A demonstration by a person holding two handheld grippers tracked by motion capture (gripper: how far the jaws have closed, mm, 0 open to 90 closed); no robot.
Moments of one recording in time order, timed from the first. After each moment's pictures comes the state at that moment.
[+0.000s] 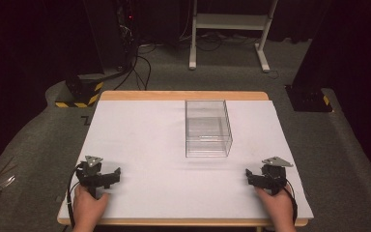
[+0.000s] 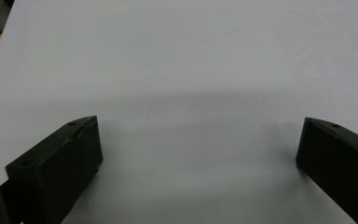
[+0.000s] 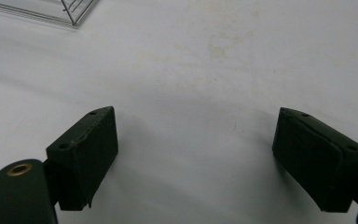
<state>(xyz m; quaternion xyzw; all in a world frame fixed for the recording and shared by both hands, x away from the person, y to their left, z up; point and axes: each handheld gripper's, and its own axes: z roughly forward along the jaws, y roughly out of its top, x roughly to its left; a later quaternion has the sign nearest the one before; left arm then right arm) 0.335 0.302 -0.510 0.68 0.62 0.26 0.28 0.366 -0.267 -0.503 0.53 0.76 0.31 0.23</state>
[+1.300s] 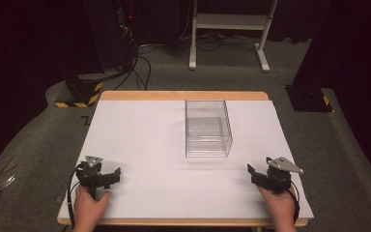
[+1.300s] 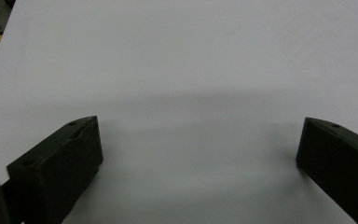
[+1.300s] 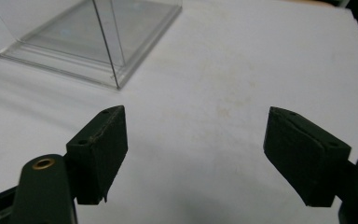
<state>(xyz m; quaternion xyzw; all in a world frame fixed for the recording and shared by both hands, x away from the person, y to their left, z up) 0.335 0.302 -0.511 0.69 0.62 0.26 0.28 0.348 -0.268 -0.478 0.48 0.73 0.40 0.28</state>
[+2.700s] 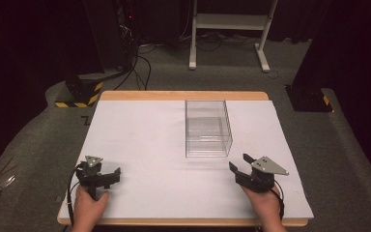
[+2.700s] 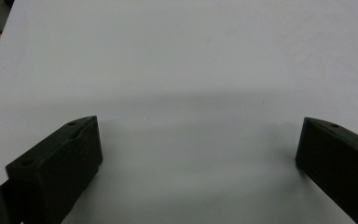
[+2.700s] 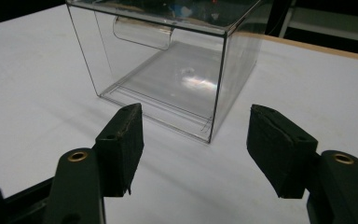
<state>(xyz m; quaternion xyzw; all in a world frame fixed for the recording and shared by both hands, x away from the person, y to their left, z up) 0.335 0.302 -0.510 0.68 0.62 0.26 0.28 0.340 -0.216 -0.462 0.40 0.74 0.47 0.26</state>
